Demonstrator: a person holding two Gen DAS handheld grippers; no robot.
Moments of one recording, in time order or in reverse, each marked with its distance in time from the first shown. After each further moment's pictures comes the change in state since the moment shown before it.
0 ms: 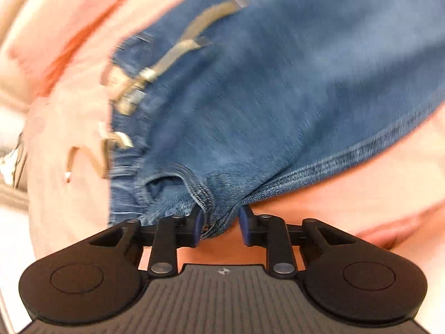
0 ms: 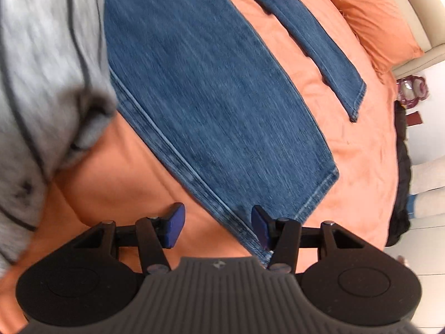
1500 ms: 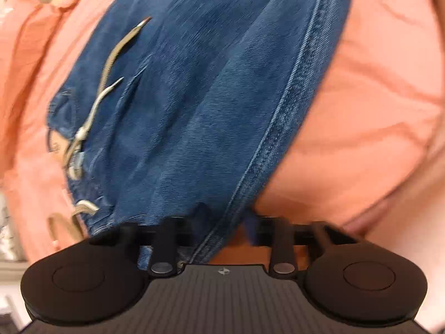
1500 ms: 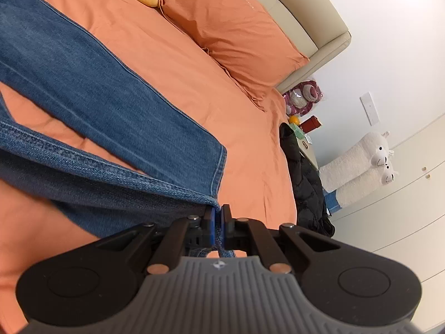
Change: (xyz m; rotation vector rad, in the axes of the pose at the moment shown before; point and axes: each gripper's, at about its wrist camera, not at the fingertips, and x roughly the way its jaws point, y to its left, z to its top) left arm 0.023 -0.082 0.018 0.382 0.077 -0.057; right arm -0.023 -0.145 0.140 0.293 -0.134 -0.387
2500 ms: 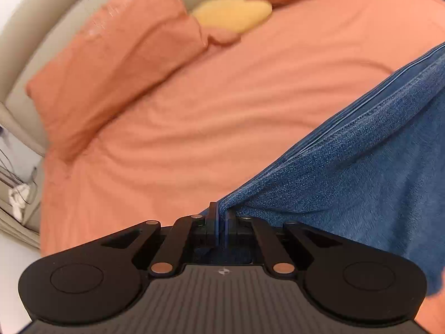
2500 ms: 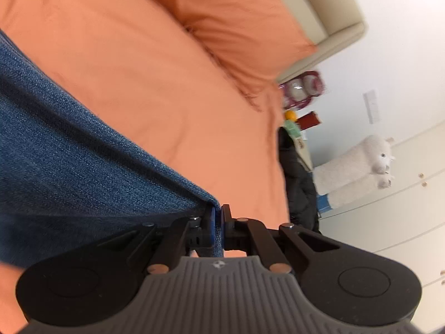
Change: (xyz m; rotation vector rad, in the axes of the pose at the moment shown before) left arm 0.011 0.263 0.112 -0.505 -0.194 0.141; right arm 0.203 0.007 0.141 -0.047 0.139 -0.068
